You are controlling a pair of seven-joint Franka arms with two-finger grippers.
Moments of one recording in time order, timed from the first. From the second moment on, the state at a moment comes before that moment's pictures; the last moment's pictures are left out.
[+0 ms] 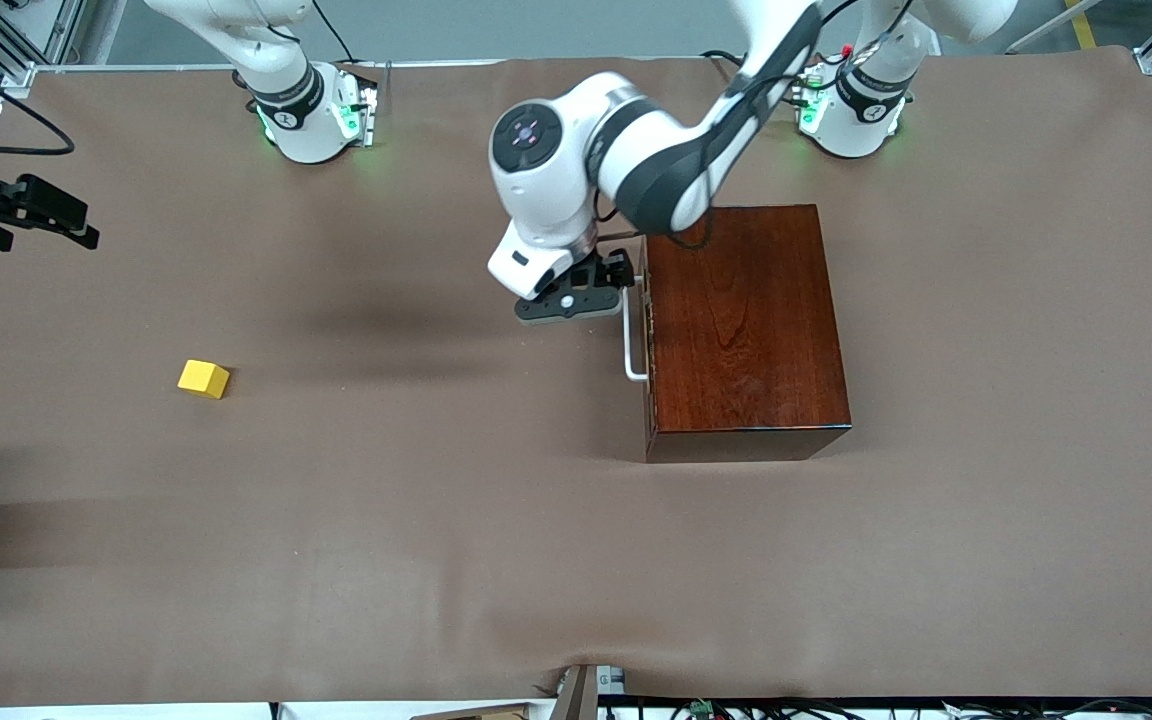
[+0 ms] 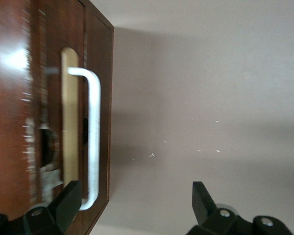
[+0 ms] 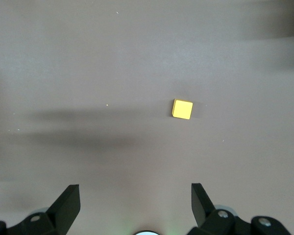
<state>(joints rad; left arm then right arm) -0.88 0.64 -0.01 -1.29 0.11 1.82 -0.98 -0.12 -0.06 0.06 -1.62 0.04 1.49 -0.05</state>
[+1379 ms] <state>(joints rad) -0.90 0.76 -0.01 -1.29 0.27 1.76 -0.98 -0.12 -0.06 0.06 -1.62 0.04 1.47 -0.05</state>
